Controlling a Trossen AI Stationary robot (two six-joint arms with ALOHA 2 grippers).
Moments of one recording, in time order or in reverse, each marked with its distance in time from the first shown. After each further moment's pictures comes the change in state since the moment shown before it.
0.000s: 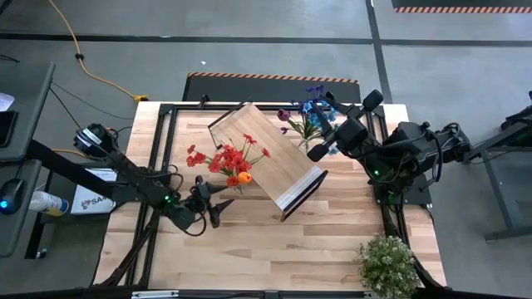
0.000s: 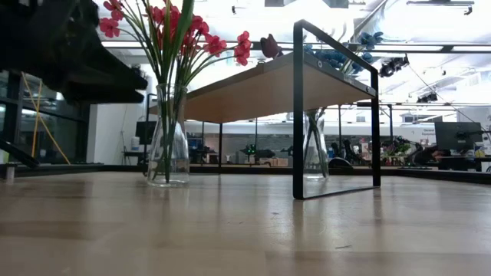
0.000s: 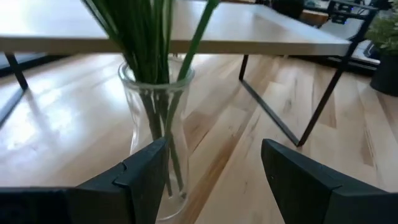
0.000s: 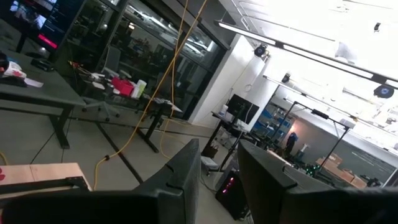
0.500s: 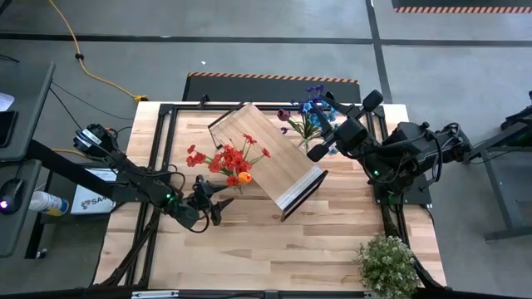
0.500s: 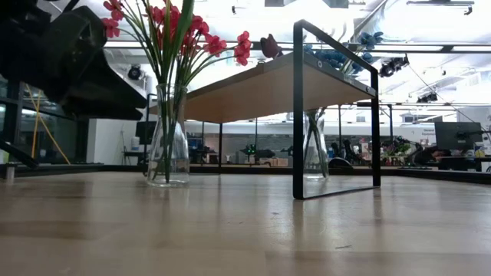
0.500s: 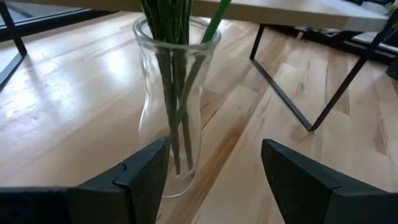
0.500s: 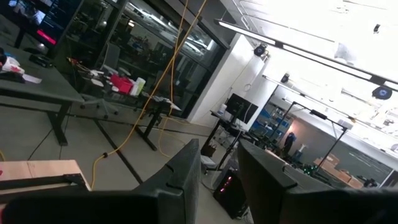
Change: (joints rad) left arm 0.042 0.000 0.000 -0.106 0.076 -0.125; right arm 0.000 0.000 0.000 -0.007 0.005 -0.009
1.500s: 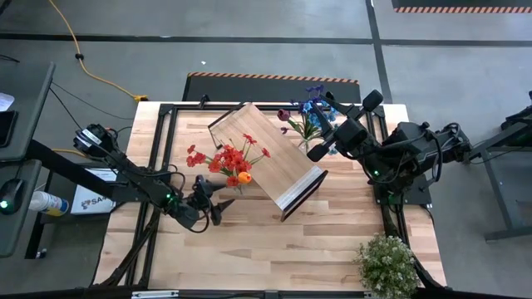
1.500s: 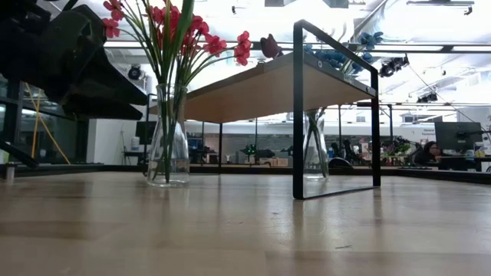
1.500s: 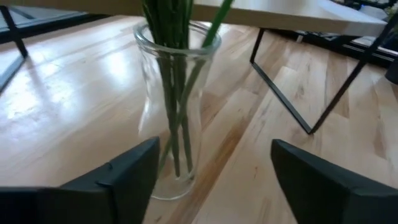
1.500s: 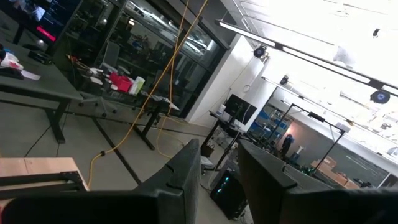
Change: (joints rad) left arm 0.000 0.000 0.000 0.009 -0.013 0.001; right arm 0.000 0.000 0.000 0.000 -0.001 -0.022
